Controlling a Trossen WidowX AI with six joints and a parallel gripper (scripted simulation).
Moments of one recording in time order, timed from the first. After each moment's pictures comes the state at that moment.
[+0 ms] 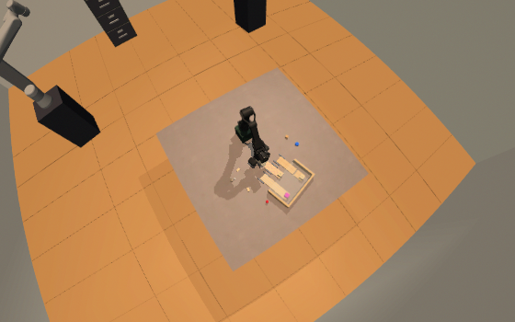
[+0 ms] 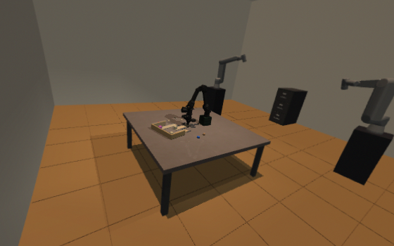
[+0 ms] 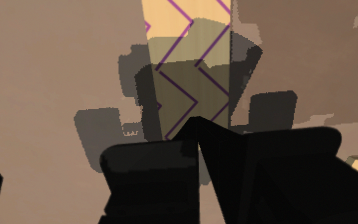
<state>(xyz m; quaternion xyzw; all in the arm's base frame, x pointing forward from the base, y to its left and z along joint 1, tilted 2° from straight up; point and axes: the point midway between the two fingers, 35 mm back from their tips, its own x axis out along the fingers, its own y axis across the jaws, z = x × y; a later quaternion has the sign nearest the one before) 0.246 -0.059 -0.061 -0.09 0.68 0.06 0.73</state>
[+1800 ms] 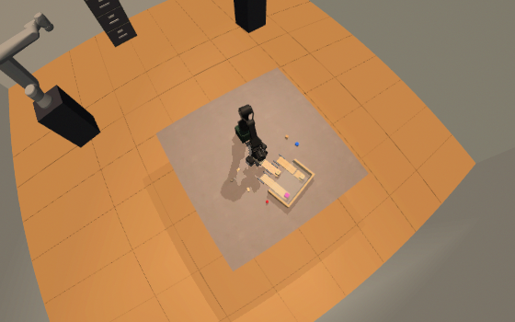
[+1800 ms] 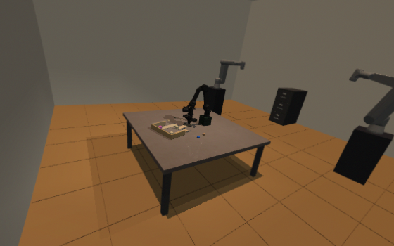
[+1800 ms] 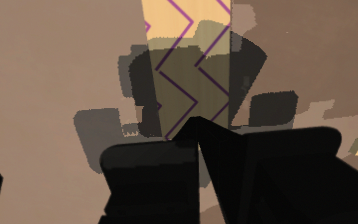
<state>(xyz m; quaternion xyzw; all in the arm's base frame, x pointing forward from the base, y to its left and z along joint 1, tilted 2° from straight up) 0.224 -0.064 -0.063 -0.09 0.68 0.06 0.73</state>
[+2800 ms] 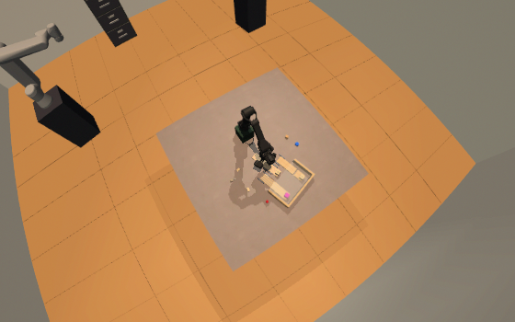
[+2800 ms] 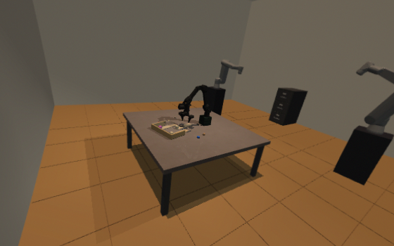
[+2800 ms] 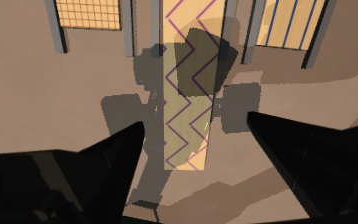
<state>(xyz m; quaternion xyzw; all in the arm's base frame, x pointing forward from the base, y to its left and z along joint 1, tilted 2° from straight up) 0.295 -0.049 -0.006 -0.13 0.68 0.10 0.71</state>
